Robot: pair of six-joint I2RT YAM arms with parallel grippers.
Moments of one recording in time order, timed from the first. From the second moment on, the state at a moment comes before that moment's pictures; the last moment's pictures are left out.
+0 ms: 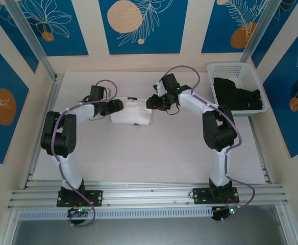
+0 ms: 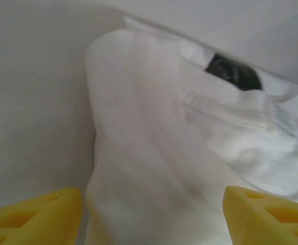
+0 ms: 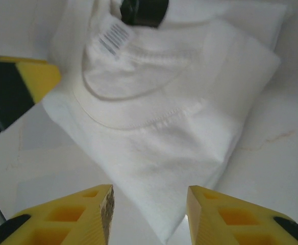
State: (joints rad) left arm -0.18 1.93 1.22 -0.21 0.31 -0.42; right arm 0.43 2.03 1.58 -0.57 -0.49 0.39
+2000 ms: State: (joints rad) left arm -0.40 1.95 1.54 -0.63 -0.12 -0.21; right arm 0.32 1.79 1.18 -0.36 -0.58 0.40
